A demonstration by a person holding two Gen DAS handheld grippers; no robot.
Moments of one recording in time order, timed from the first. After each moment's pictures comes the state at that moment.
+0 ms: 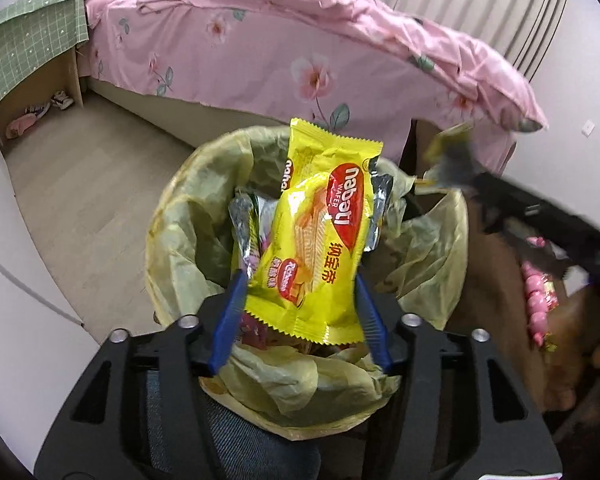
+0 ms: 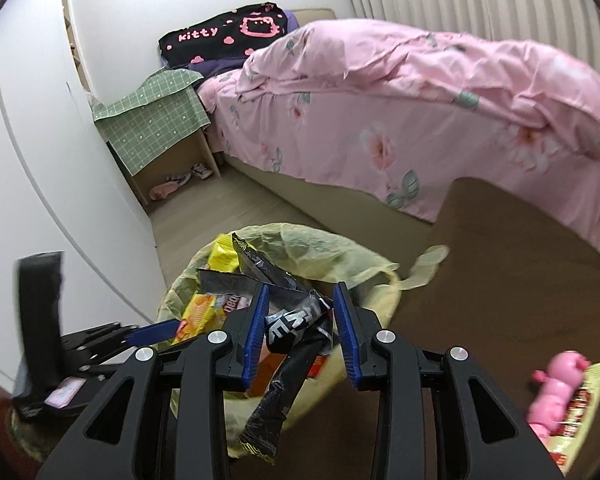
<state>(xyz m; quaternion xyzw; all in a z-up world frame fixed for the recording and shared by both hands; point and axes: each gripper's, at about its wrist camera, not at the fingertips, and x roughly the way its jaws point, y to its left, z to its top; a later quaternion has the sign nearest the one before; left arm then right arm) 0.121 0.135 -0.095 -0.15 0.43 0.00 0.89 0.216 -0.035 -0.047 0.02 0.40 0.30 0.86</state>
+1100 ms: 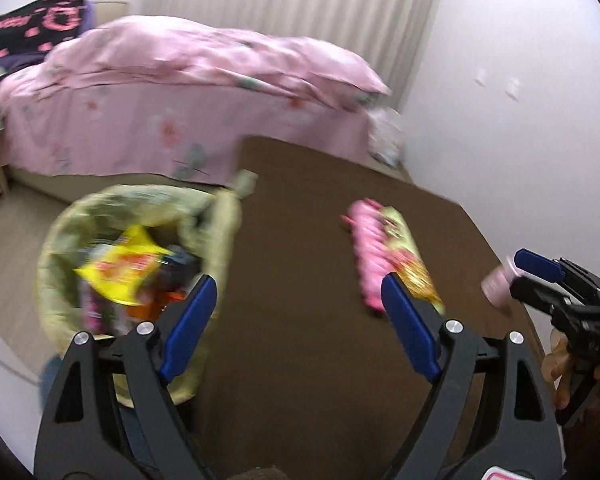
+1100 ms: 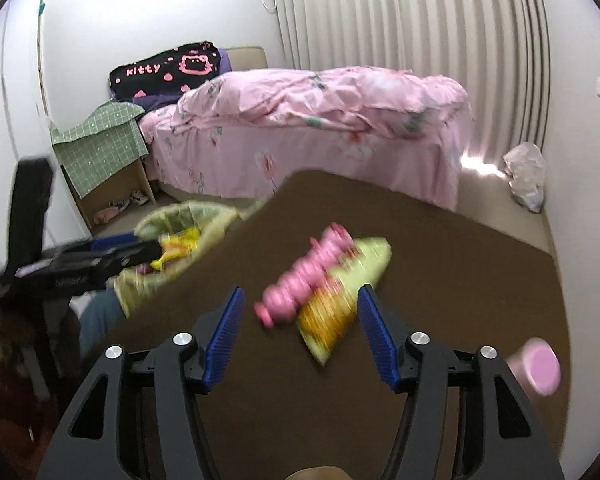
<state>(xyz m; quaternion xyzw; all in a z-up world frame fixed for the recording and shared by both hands) 0.073 -0.022 -0.027 -0.06 0.36 -0.18 0.91 0.034 -0.258 -0.002 -0.01 0.35 0.16 0.92</state>
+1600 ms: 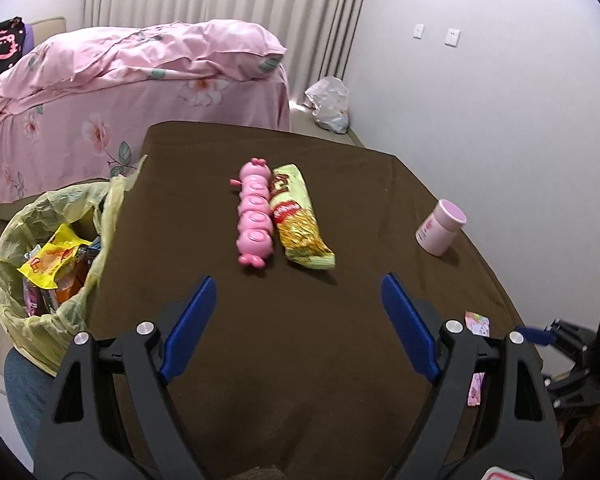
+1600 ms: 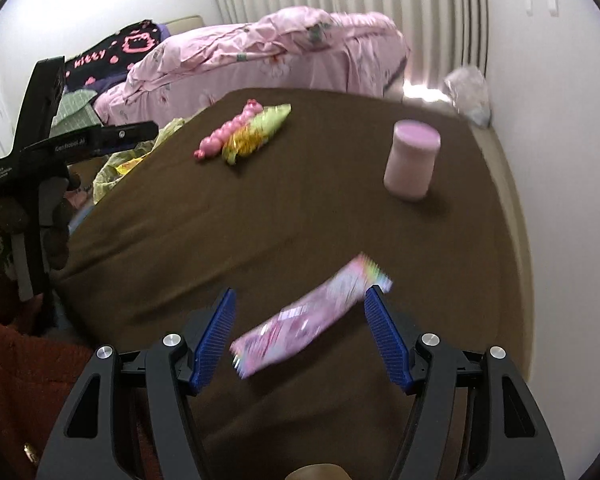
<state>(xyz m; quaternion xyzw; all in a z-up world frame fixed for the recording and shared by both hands) 0.029 -0.103 -0.027 -0.01 0.38 -0.25 0.89 -0.100 -0.333 -0.067 0.06 0.44 0.08 0.89</state>
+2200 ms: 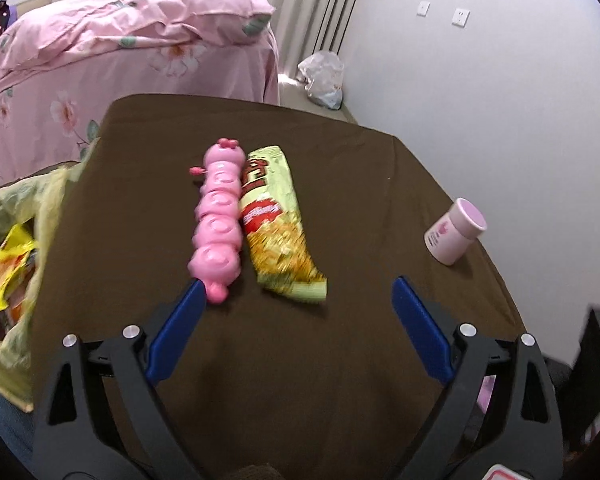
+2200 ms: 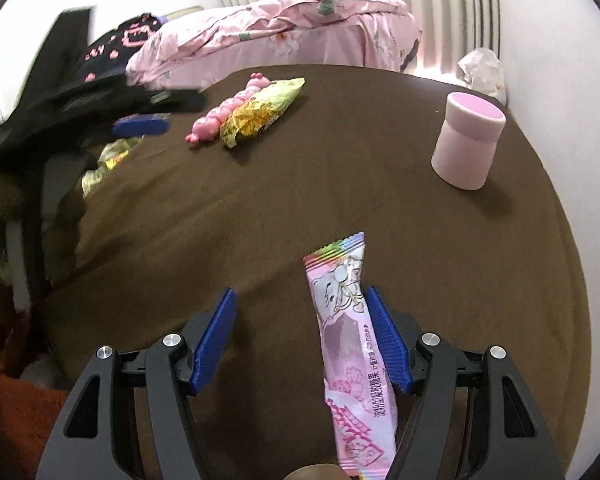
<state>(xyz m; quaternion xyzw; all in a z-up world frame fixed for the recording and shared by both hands) 0.094 -0.150 -0.063 -0.01 0.43 -0.26 0.87 -0.045 -0.304 -0.102 0.04 0.45 0.10 0.89</state>
